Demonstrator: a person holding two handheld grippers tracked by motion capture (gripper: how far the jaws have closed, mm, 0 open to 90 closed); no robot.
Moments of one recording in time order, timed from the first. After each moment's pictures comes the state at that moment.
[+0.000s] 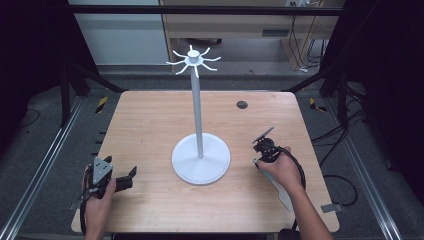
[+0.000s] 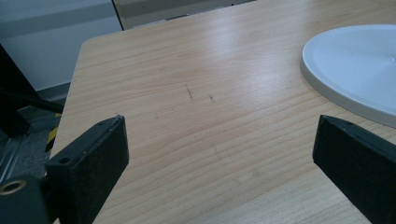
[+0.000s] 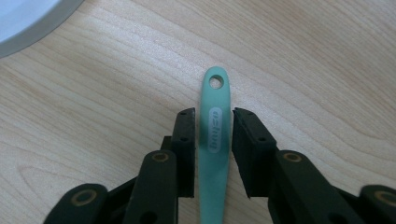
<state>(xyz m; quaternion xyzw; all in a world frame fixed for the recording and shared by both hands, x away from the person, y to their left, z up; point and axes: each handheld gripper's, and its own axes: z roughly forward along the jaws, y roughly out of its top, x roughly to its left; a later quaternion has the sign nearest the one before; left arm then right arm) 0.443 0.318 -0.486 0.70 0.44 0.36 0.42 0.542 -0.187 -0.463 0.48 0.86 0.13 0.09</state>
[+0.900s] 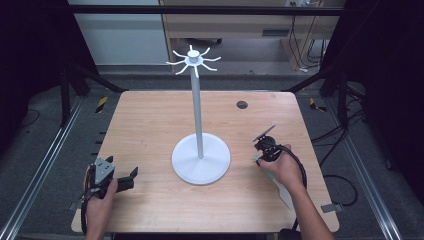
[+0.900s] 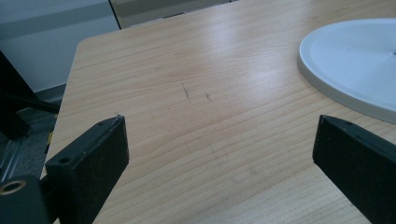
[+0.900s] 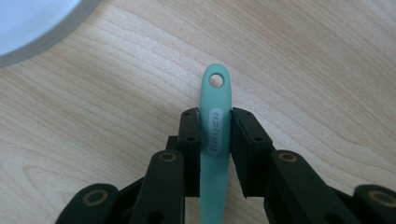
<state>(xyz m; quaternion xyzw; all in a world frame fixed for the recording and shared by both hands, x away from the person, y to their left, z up) 0.443 0.314 -0.486 0.71 0.44 0.35 0.42 0.543 -0.189 -0.454 0.47 0.86 0.14 0.10</state>
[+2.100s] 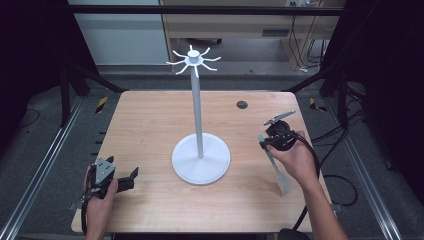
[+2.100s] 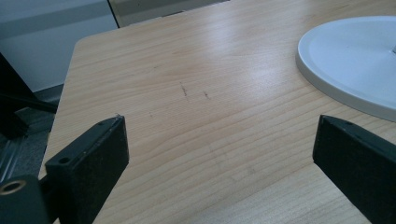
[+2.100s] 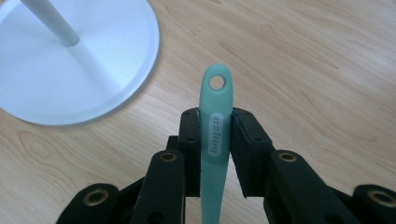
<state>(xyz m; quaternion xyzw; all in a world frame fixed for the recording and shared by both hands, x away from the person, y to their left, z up) 0.443 0.314 -0.487 0.72 0.44 0.35 0.42 0.525 -0.202 -0.373 0.45 0.84 0.26 0.16</state>
